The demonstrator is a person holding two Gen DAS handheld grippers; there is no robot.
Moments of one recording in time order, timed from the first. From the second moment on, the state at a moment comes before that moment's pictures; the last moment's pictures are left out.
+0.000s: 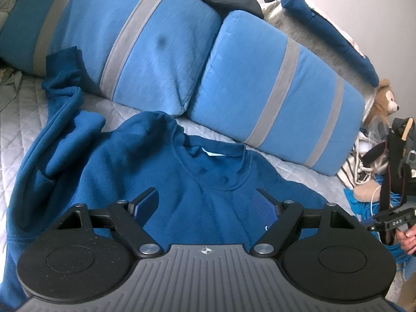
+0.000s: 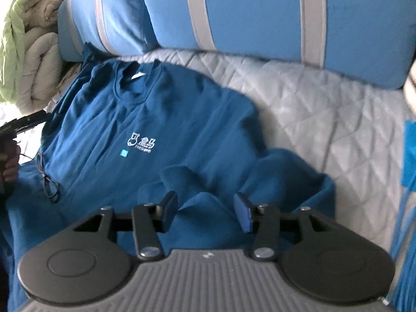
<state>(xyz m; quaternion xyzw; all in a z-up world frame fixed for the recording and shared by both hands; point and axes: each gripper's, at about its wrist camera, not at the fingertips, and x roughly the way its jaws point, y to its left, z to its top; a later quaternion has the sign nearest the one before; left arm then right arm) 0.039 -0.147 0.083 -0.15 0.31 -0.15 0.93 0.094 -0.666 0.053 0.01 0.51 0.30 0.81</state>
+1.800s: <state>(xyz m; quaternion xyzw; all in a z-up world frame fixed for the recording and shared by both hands) 0.036 -0.147 0.086 -0.15 0.31 -0.15 0.93 -0.095 -0.864 0.050 -0.01 0.27 -0.26 0.93</state>
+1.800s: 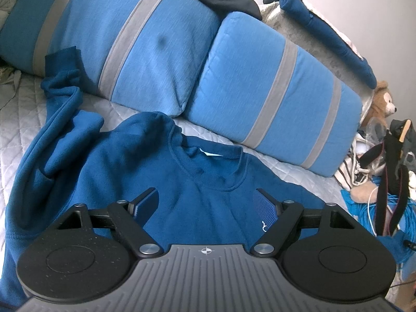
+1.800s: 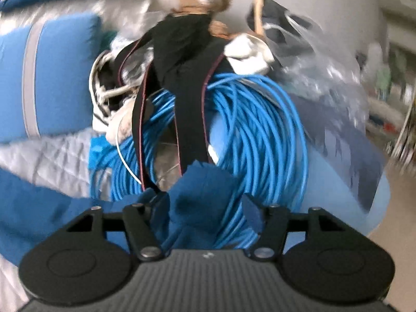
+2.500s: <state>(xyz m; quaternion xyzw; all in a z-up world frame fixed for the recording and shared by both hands) 0.035 -0.145 0.084 -0.15 0.31 -0.15 0.93 -0.123 -0.861 0.038 0.07 0.24 -0.40 0.88</state>
